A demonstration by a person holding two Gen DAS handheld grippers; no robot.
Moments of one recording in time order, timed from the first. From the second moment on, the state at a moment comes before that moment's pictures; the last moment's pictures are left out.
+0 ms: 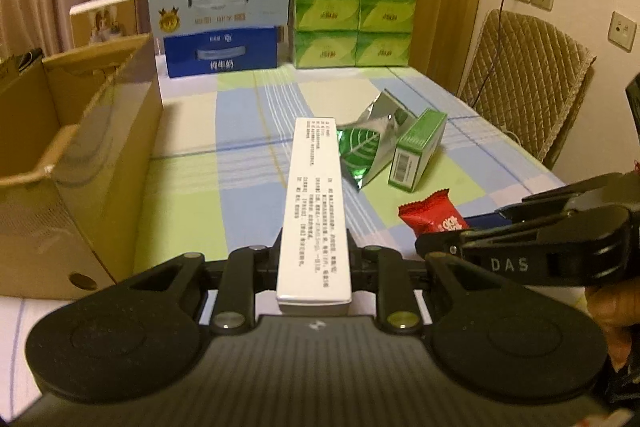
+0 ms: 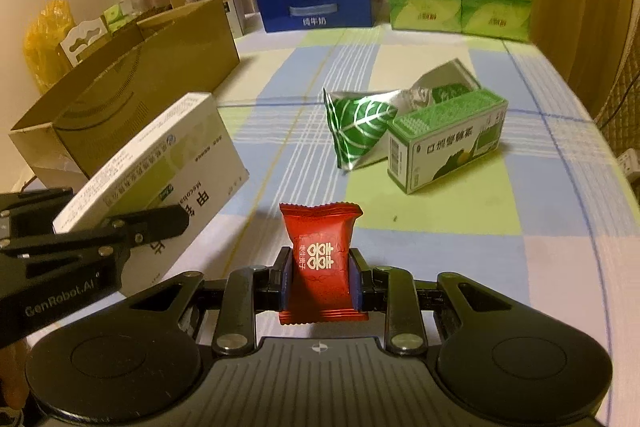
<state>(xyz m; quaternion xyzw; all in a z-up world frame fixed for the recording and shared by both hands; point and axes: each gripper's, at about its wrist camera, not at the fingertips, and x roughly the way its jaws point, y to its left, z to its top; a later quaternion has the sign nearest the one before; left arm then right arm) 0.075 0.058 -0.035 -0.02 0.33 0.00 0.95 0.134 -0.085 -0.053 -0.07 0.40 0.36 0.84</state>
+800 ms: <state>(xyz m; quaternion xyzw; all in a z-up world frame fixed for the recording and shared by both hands) 0.016 0.115 0.077 -0.01 0.27 0.06 0.96 0.083 -0.039 0.056 -0.08 0.31 0.44 0.84</state>
